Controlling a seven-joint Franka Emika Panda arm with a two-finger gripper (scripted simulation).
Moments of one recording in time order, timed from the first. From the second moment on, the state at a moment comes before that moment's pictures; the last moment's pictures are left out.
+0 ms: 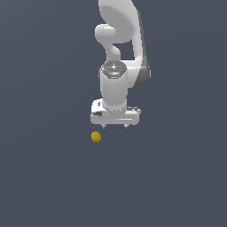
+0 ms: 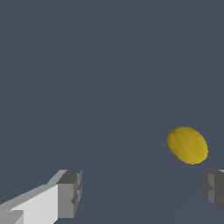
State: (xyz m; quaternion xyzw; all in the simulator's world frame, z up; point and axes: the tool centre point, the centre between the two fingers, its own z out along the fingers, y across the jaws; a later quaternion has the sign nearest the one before) arm 0.017 0.006 0.152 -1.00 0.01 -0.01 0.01
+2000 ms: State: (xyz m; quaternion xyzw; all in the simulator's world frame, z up) arm 0.008 -0.096 0.029 -1.00 0.09 0.00 0.00
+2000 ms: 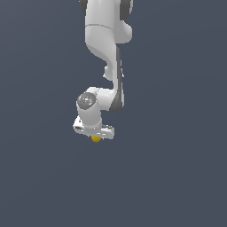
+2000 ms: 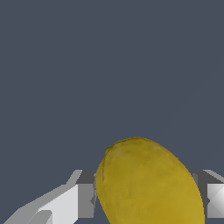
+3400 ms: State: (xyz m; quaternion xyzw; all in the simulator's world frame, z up) arm 0.054 0.077 0.055 -1.00 0.09 0.00 0.00
